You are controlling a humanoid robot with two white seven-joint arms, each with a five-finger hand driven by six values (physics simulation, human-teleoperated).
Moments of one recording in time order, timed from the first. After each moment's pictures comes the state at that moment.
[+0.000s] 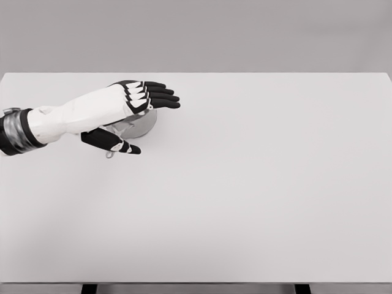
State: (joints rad) left arm -0.51 0.79 -0.50 -1.77 0.02 -0.61 -0.42; right arm -0.05 0.00 0.16 0.17 0.07 -0.30 0.19
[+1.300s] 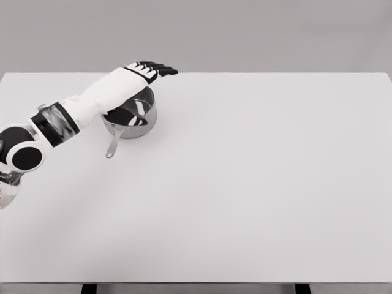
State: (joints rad) left arm -0.56 0.69 -0.61 -1.77 -0.31 -0.11 -0.24; right arm -0.05 0.00 0.16 0.18 0.07 -0.30 0.19
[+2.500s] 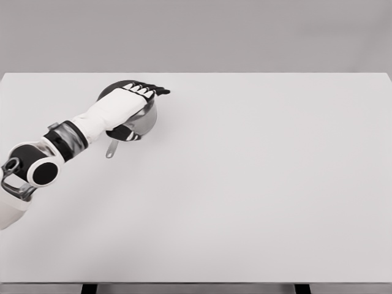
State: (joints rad) left arm -0.49 0.68 -0.65 -1.77 -0.45 0.03 -0.25; right arm -0.05 0.00 0.16 0.18 0.07 -0.30 0.19
